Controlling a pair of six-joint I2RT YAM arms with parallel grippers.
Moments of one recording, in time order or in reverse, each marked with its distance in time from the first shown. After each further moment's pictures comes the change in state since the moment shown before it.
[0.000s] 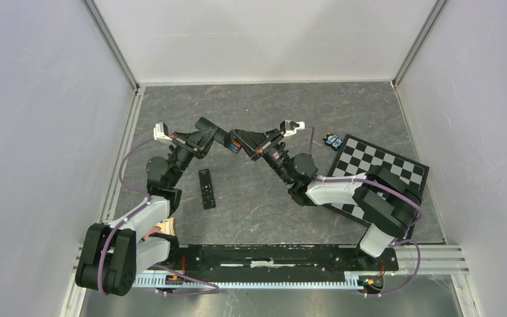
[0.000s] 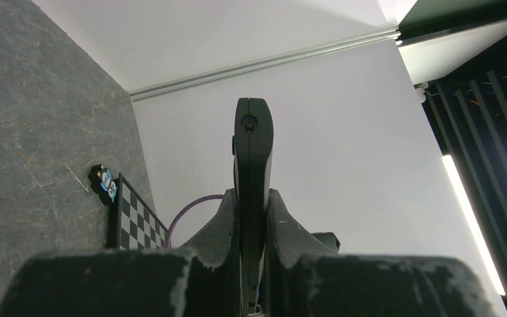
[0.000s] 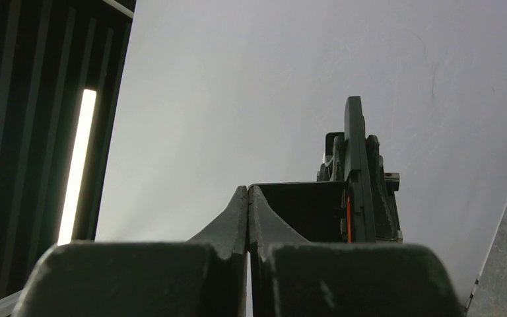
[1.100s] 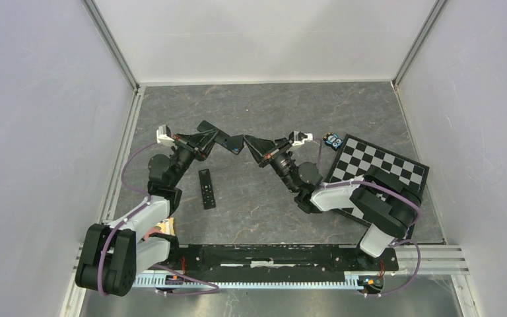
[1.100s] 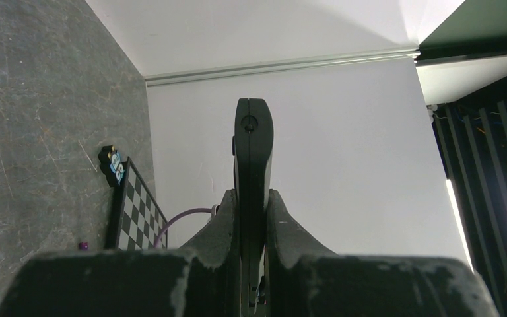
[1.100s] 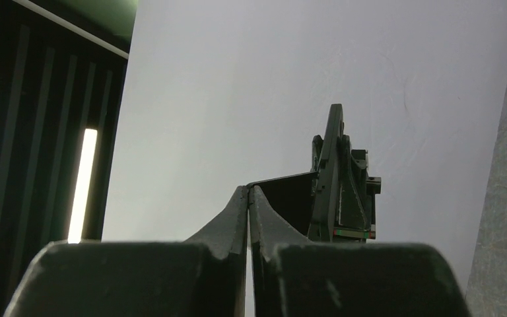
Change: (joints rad) left arm 0.000 -0.002 0.002 -0.104 0.002 -0.054; right arm -0.001 0.000 -0.131 0.079 0.100 0.059
